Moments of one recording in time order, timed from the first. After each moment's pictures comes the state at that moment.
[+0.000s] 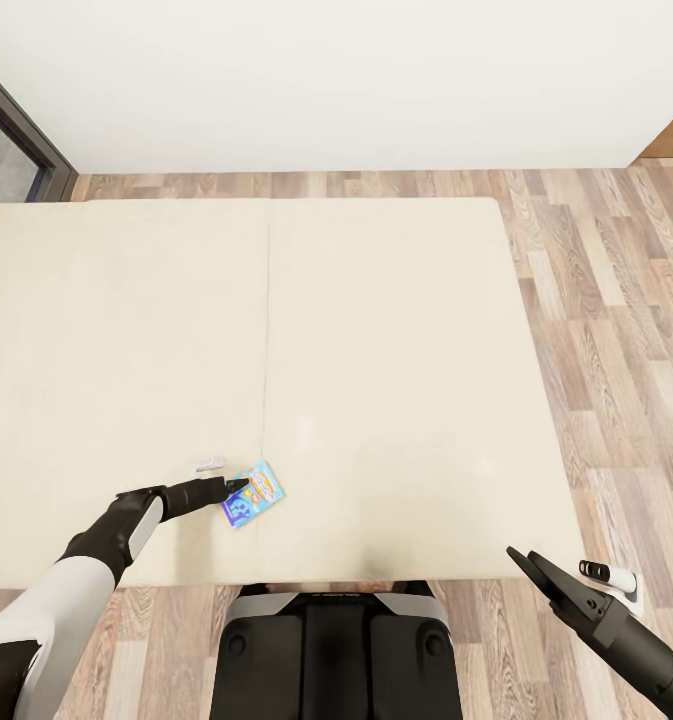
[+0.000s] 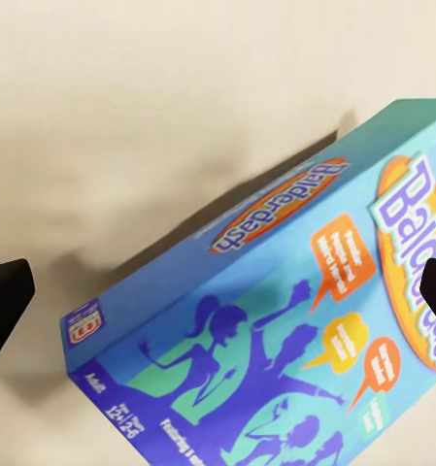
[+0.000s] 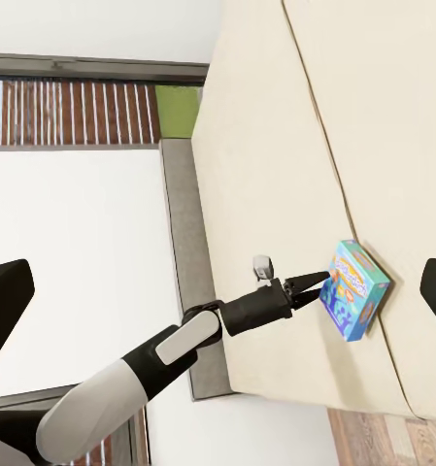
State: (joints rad) left arm -0.85 0.16 0.07 -0.50 0.14 0.38 -0.55; right arm 0.04 -0.15 -0.44 -1.60 -0.84 0.78 1.12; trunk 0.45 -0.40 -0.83
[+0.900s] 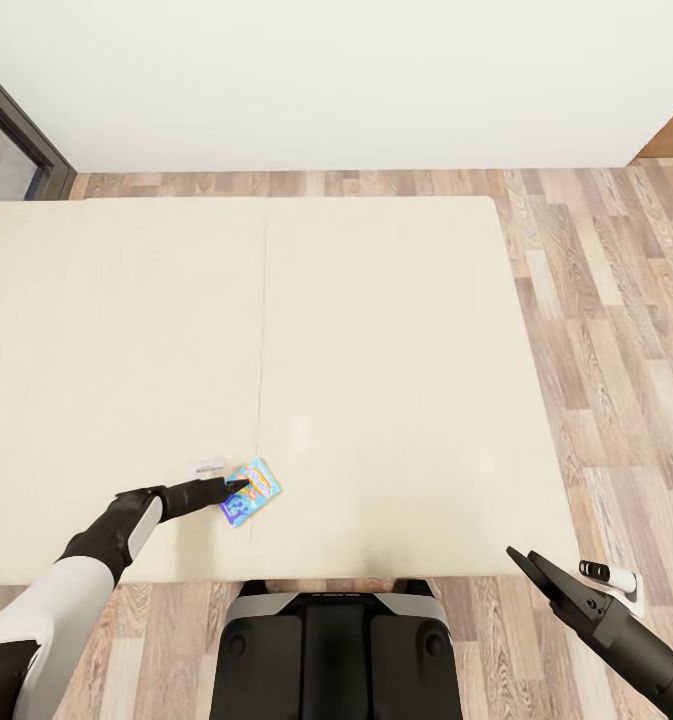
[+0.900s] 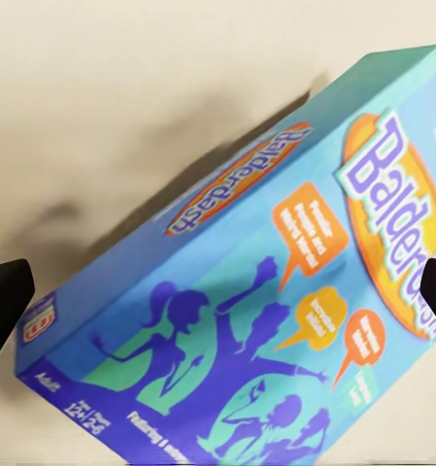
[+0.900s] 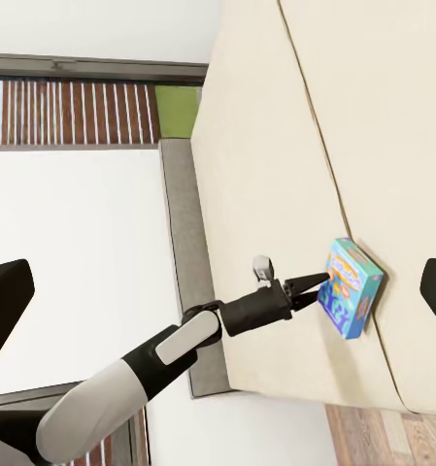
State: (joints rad) left arm -0.85 0.17 0.07 -0.50 0.14 0.40 -0.56; right arm 0.04 -0.15 -0.44 -1.60 -0.84 0.78 1.12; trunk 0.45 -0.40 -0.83
